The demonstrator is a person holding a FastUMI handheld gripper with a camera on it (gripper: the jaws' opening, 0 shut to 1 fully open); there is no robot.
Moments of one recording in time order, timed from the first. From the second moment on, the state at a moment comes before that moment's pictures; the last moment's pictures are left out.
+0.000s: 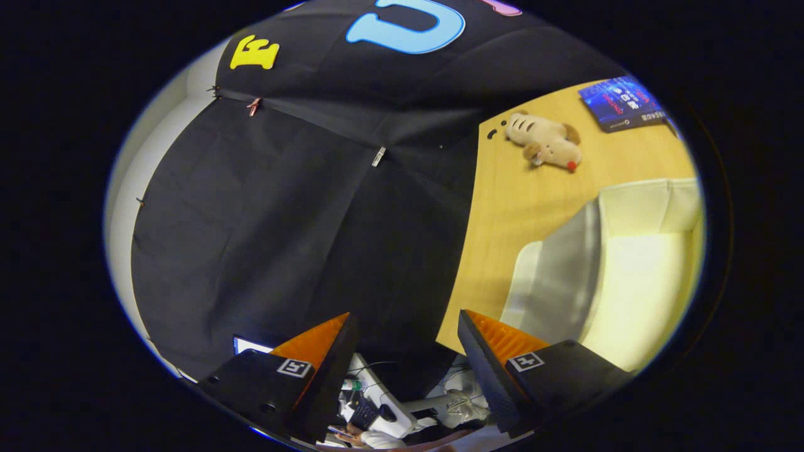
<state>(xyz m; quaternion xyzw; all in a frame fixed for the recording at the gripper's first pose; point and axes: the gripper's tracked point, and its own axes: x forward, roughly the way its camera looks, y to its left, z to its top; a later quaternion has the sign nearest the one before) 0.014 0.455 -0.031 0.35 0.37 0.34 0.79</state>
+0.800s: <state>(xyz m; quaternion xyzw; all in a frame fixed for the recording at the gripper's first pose) -0.029 0.171 -0.059 0.19 0.28 0.09 0.94</state>
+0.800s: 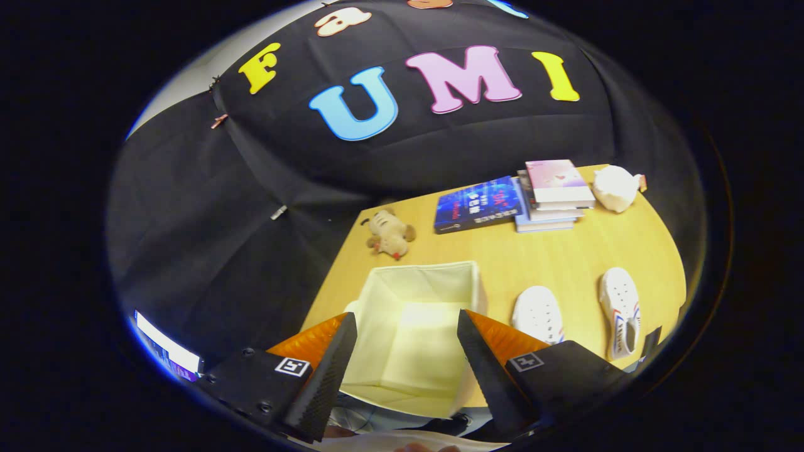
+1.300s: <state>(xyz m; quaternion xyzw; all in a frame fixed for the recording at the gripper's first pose) -0.035 0.017 -0.202 0.07 0.38 0.01 0.92</state>
